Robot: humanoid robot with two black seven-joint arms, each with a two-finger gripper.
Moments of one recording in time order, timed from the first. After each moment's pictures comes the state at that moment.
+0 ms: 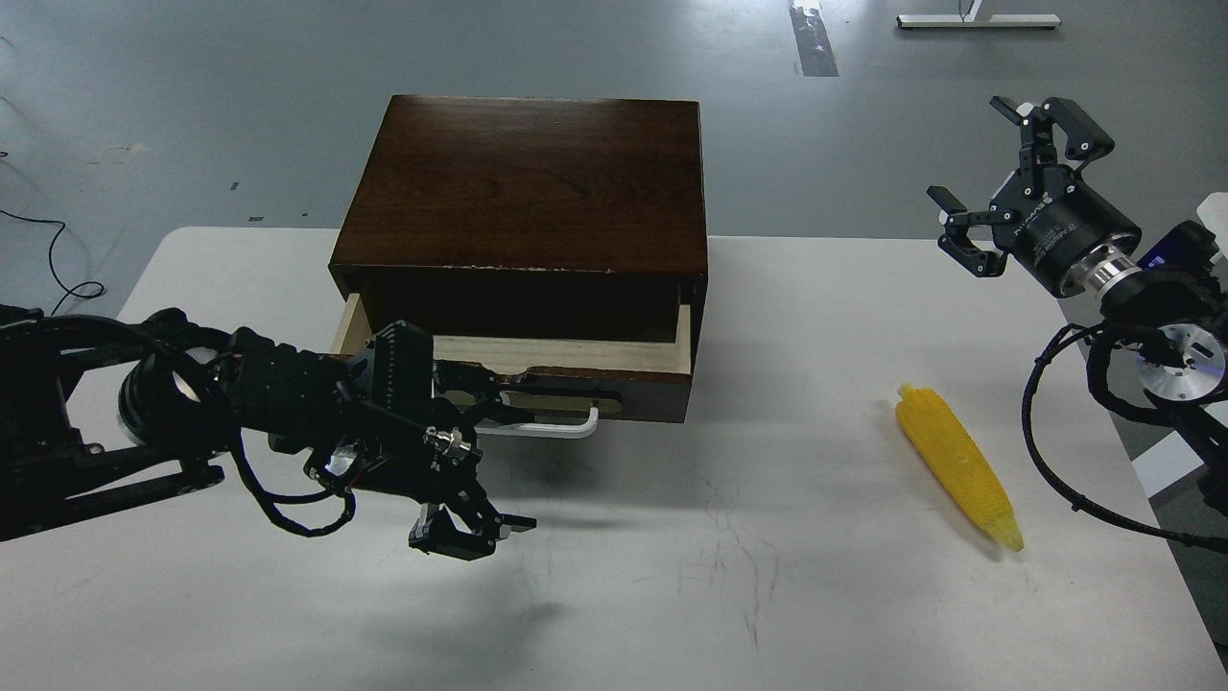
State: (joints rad) left arm -1.15 0.78 0.07 -1.69 2.18 -0.20 -0.49; right arm 0.67 -0.61 0.77 0.98 -0.11 0.30 0.16
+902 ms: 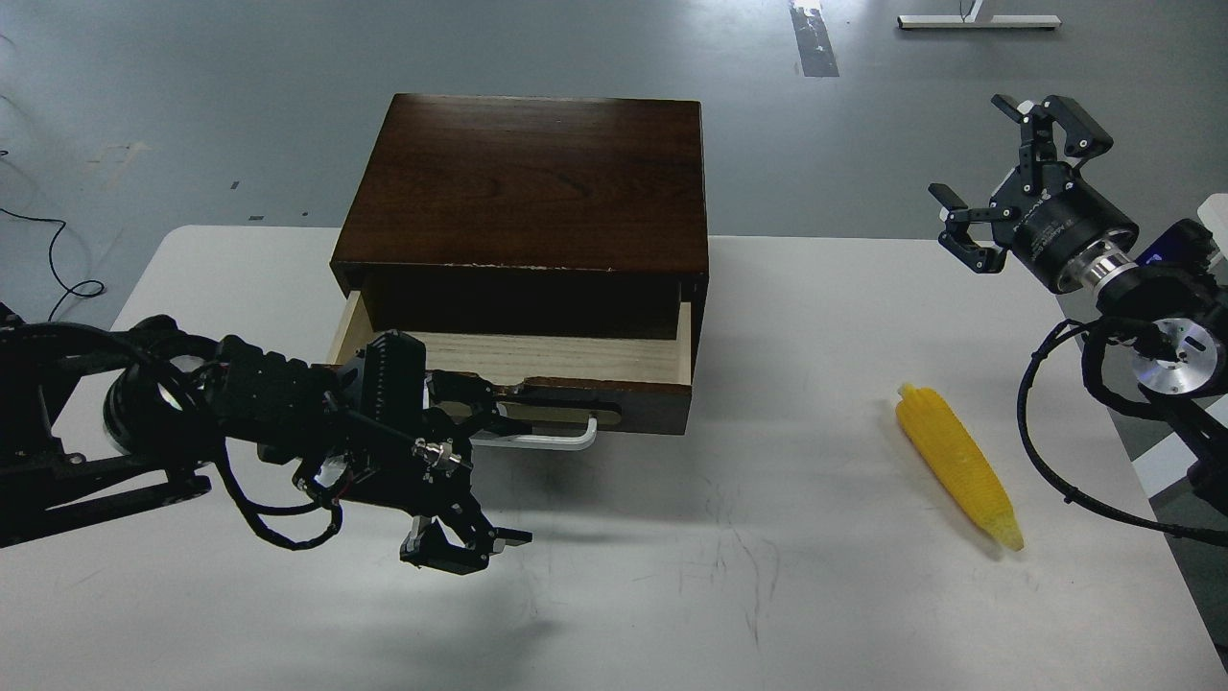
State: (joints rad) left arm -1.15 0.81 0.06 -1.72 2.18 -0.20 -0.49; right arm 0.69 -0.58 0.76 0.93 -0.11 0.30 0.16
